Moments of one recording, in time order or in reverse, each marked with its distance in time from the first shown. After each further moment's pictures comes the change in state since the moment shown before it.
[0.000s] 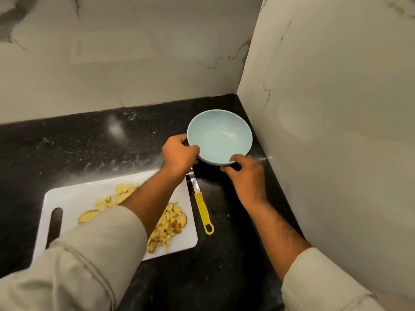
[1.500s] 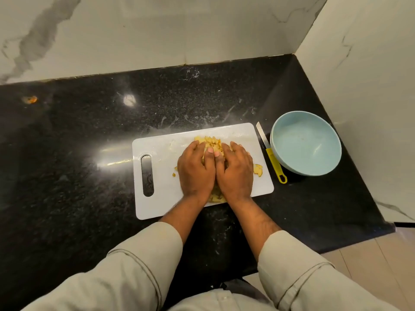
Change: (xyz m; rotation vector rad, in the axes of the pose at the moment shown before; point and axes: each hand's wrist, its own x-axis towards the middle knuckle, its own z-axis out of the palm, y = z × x) left_hand -0.092 -0.130 -0.141 0.292 0.242 0.293; right_hand -0.144 -0.109 0.164 -0.208 -0.020 -0.037
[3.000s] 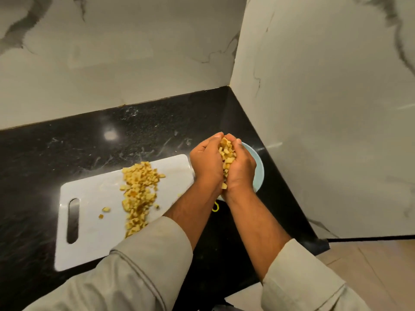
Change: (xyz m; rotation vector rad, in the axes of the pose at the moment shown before) left_hand 0.004 0.202 0.122 -0.864 -0.100 -0.531; right_hand 0.078 0.059 -0.160 1.403 0.157 0.633
